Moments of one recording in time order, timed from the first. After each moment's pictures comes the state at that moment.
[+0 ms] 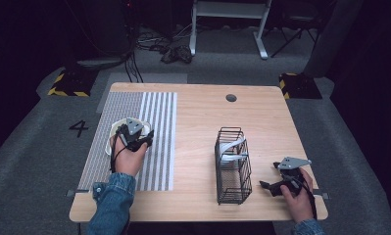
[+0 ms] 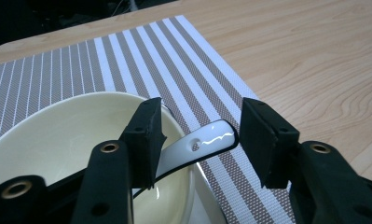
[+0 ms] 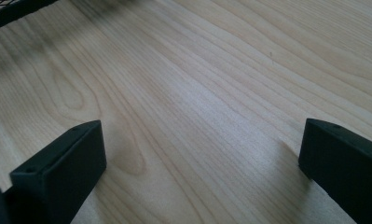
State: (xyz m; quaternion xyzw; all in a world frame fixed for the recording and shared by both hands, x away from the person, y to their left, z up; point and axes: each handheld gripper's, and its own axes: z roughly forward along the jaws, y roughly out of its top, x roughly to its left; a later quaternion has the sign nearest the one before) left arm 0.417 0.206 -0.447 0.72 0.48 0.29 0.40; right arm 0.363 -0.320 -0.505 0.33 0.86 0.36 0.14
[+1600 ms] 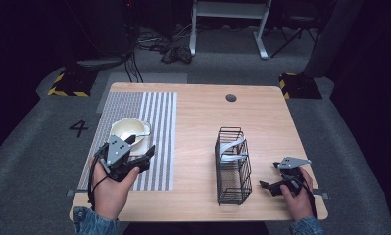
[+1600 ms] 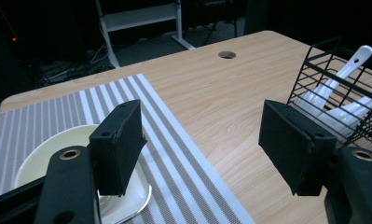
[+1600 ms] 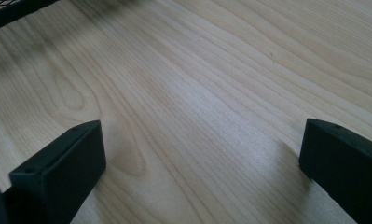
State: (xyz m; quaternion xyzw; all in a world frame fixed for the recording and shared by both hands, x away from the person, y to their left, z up) left arm 0.298 0.200 -0.365 0.71 0.43 0.30 0.47; right arm 0.363 -0.320 -0.505 0.33 0.86 0.36 0.14
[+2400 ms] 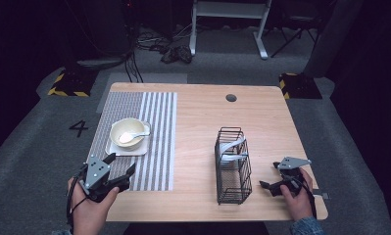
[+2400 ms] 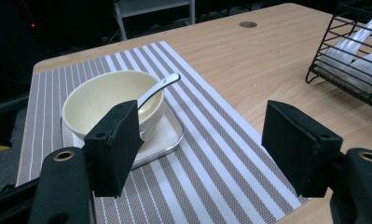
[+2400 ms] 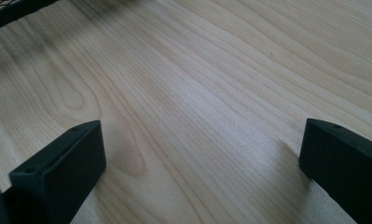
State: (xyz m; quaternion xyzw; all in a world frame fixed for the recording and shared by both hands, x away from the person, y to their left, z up) left arm 0.264 0.251 -0.409 0.71 0.45 0.31 0.45; right arm 0.363 -0.320 -0.505 0.33 0.86 0.36 0.14
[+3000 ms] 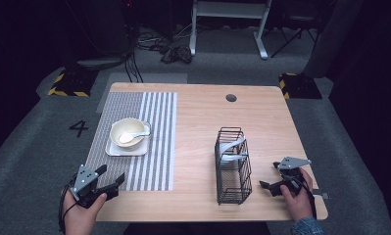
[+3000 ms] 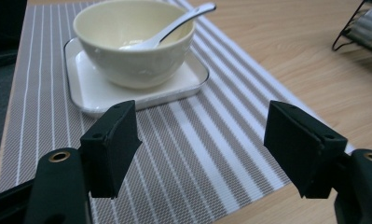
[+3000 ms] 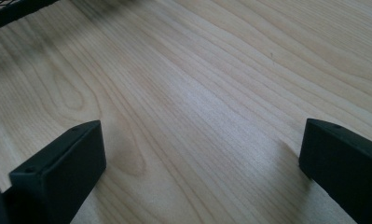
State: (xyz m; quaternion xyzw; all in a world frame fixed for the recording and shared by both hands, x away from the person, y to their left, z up) left arm 0.266 0.292 -0.465 0.70 0.50 0.26 0.43; right arm 0.363 -0.320 -0.505 0.33 0.86 0.36 0.14
